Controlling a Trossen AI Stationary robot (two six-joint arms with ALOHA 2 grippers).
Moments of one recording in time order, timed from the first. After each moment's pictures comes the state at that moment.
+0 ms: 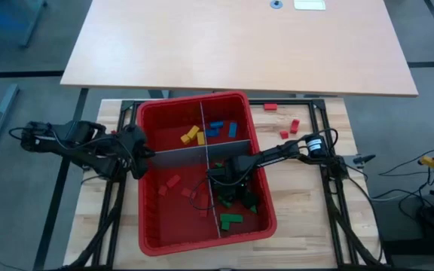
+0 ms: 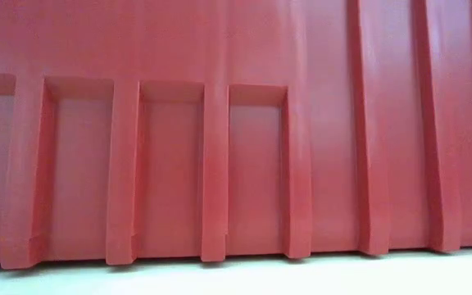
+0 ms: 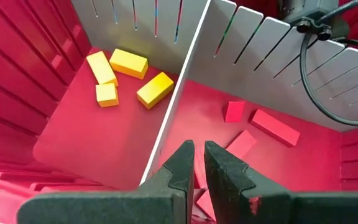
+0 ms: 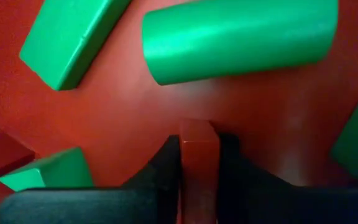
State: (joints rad) left arm -0.21 0.84 1.10 -1.17 -0.32 -0.61; right arm 0.09 2.21 1.60 -0.98 -0.31 -0.55
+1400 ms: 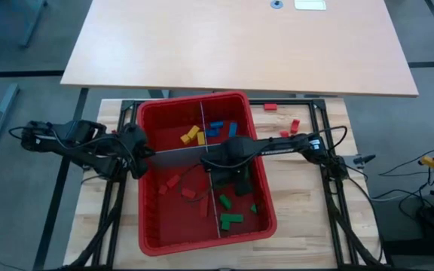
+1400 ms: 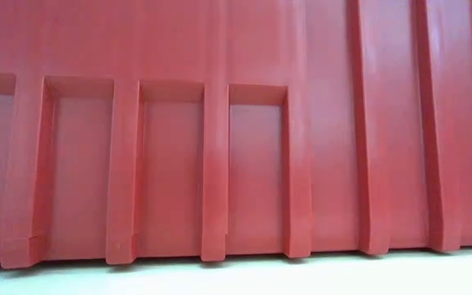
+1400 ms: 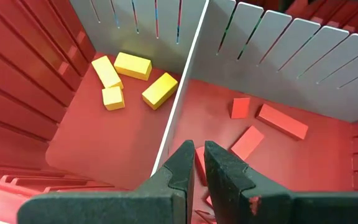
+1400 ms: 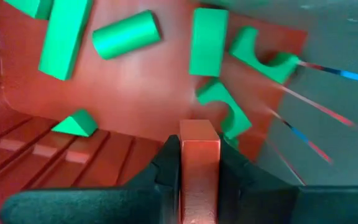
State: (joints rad) left arm -0.21 0.85 1.12 -1.19 -0.33 -0.56; right arm 0.08 2.18 2.19 -1.54 -0.06 -0.30
